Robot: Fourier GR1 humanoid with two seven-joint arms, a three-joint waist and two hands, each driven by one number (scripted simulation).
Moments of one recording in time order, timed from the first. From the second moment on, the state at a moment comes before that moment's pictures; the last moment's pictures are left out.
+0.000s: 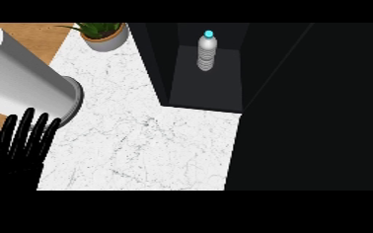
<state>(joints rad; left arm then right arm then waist) 0.29 0.61 -0.23 -1.87 0.90 -0.06 -0.49 0.77 -0.44 0.66 -2.49 0.02 0.40 -0.11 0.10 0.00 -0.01</state>
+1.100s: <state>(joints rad) 0.32 0.72 -0.14 -1.87 0.96 -0.23 -0.47 0.47 -0.50 0.61 -2.49 -0.01 0.51 0.01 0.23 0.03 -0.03</state>
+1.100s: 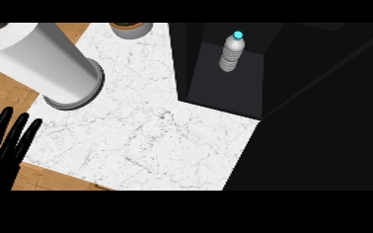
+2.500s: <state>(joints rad) 0.29 0.76 -0.09 -1.84 1.01 -0.29 -0.46 0.34 -0.48 0.60 -2.45 -0.09 0.57 0.07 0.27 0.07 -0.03</state>
